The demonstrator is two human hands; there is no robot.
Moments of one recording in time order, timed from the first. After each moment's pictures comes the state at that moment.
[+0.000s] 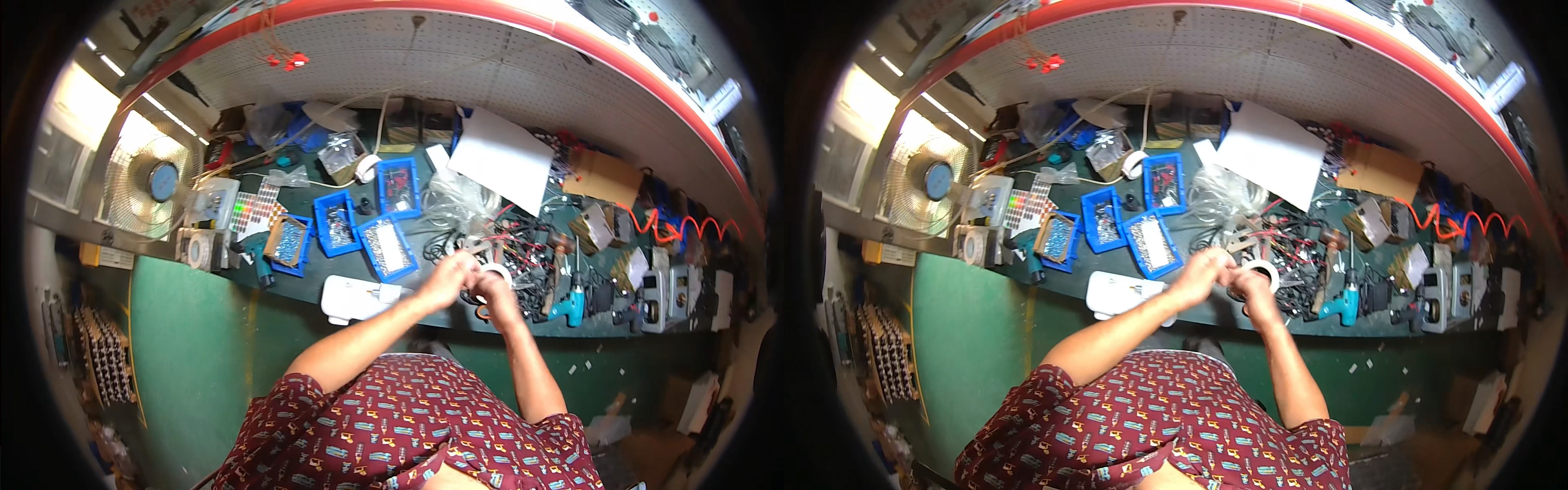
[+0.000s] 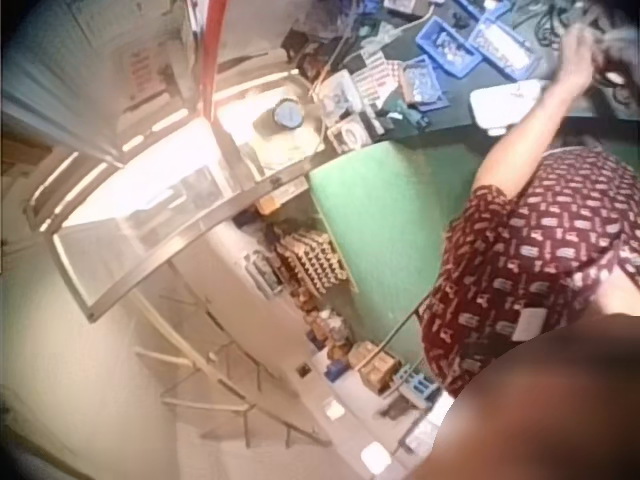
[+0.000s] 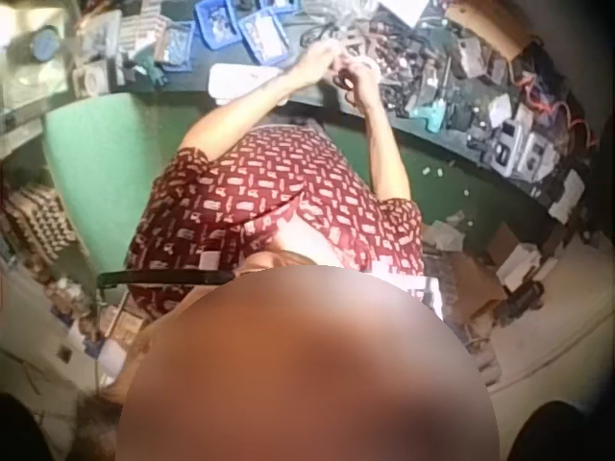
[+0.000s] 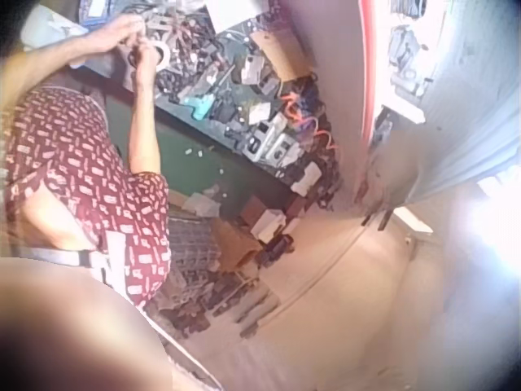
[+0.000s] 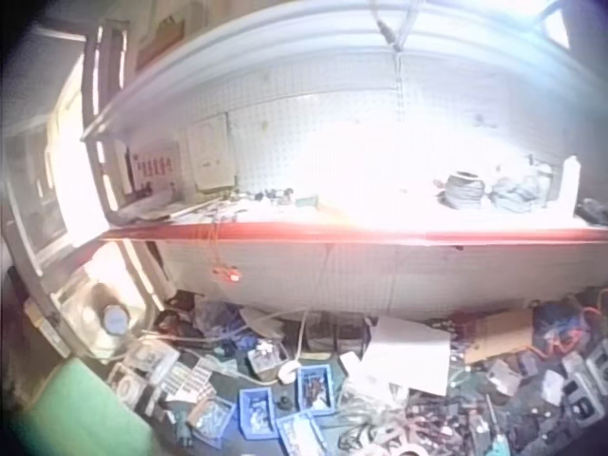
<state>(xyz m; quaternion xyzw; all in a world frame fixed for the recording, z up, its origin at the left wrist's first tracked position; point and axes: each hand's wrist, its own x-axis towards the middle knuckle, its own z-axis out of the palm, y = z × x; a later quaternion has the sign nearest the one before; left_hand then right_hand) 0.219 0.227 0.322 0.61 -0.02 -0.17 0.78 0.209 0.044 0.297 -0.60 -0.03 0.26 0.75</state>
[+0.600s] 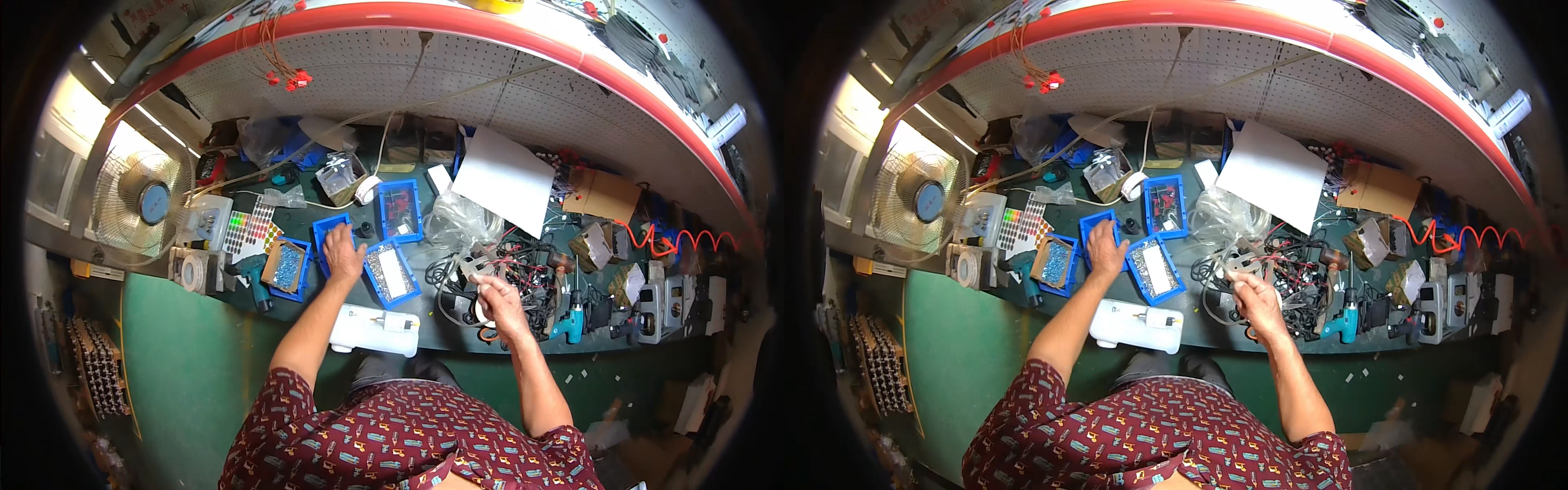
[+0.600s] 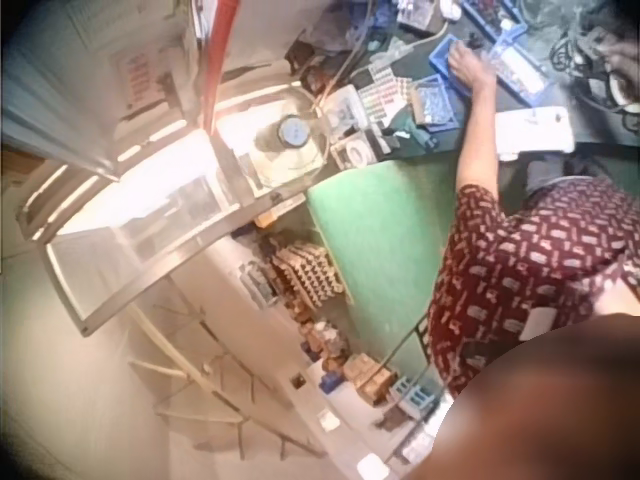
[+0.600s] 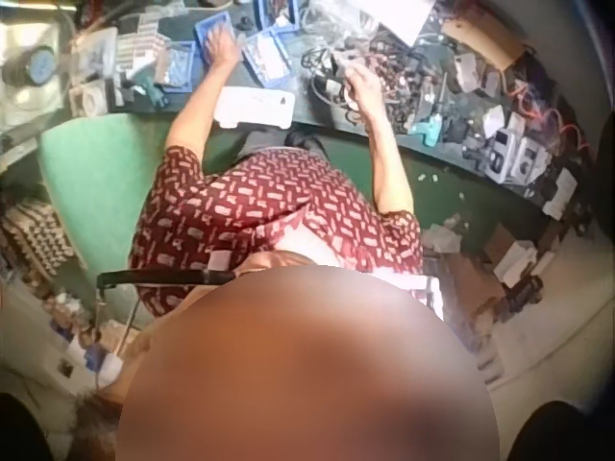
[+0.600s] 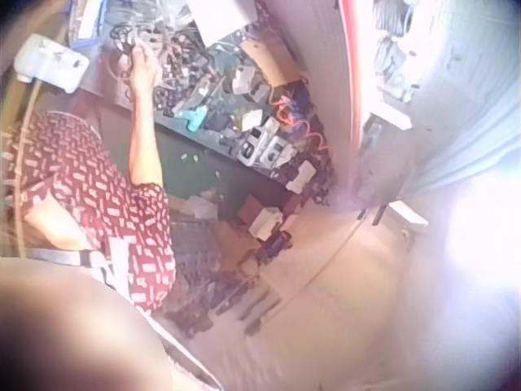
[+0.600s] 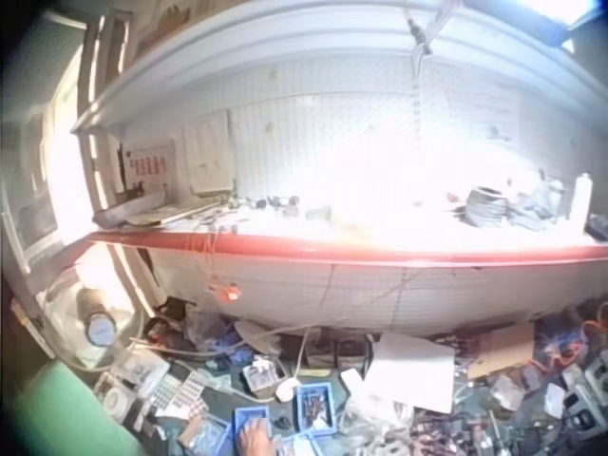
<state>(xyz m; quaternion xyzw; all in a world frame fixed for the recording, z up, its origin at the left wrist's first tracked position) 0.281 0.450 0.226 0.96 0.16 0.11 0.21 0.244 0.084 0.361 -0.64 0.06 0.26 0.72</state>
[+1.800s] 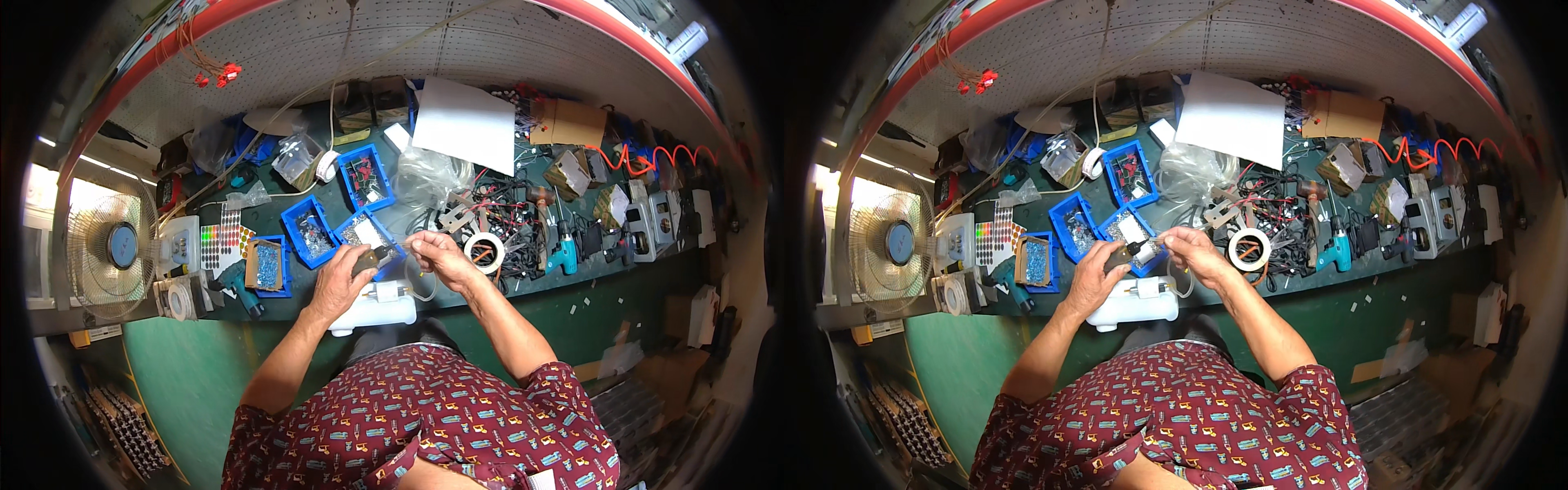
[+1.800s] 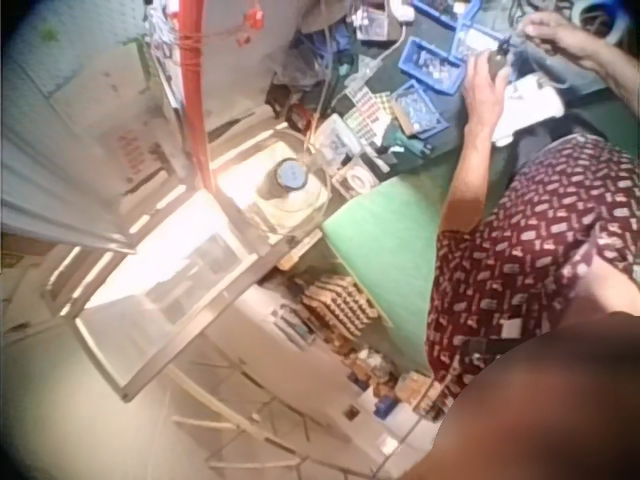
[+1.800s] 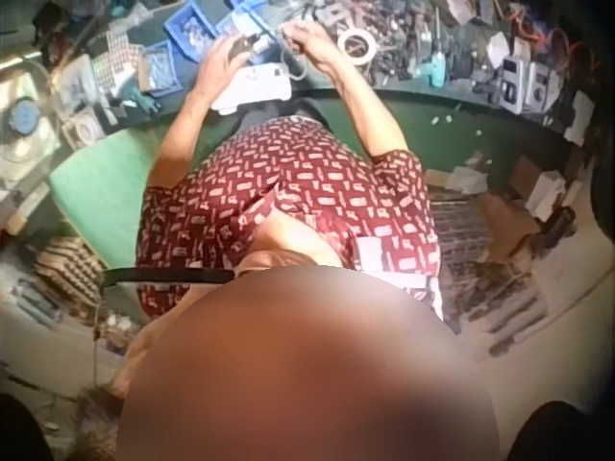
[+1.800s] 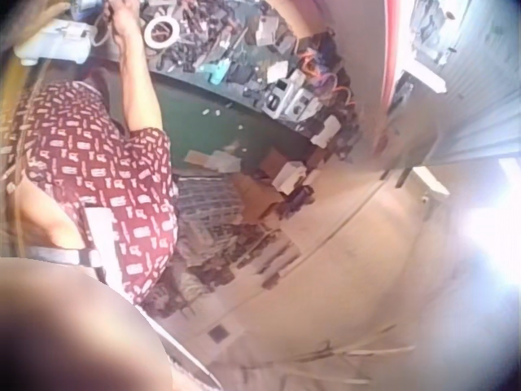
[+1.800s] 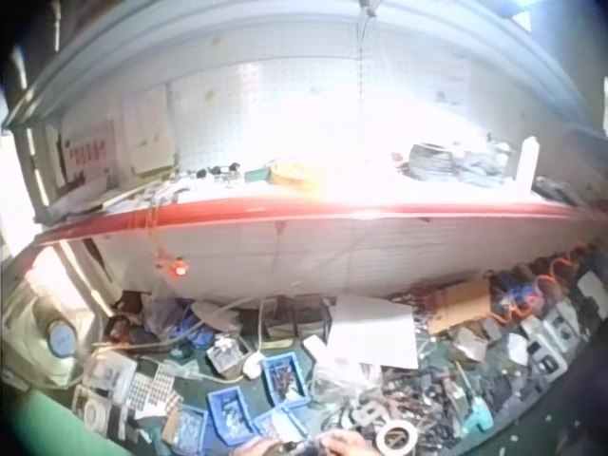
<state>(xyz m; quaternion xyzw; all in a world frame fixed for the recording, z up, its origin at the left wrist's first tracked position) 0.201 0.417 0.364 0.90 -0.13 -0.05 0.42 0.243 0.161 0.311 -0.48 0.06 0.35 0.80</state>
